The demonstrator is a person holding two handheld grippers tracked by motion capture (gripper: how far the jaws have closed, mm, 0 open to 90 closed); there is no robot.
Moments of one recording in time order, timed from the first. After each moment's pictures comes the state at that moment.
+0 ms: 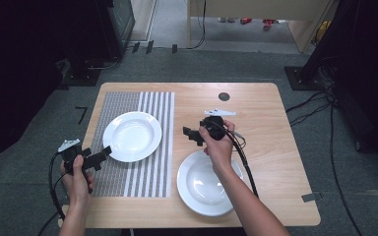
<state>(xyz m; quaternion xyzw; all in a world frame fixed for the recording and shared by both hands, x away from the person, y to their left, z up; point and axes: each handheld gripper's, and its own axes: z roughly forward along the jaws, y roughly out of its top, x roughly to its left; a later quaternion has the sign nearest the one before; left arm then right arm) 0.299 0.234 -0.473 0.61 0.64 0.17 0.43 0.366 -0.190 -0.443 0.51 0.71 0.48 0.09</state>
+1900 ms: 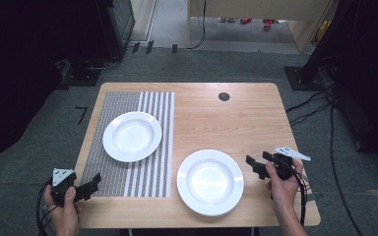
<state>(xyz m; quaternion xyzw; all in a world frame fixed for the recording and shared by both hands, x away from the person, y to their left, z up) 0.221 0.251 -0.498 0.65 0.62 0.25 0.36 0.253 -0.369 -0.490 0.59 0.65 0.45 0.16</state>
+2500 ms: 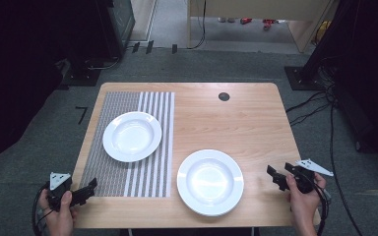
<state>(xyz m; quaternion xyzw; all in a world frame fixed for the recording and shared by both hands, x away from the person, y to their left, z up) 0.215 0.262 -0.508 0.66 0.62 0.24 0.33 0.217 -0.423 -0.507 0.63 0.63 0.40 0.21</state>
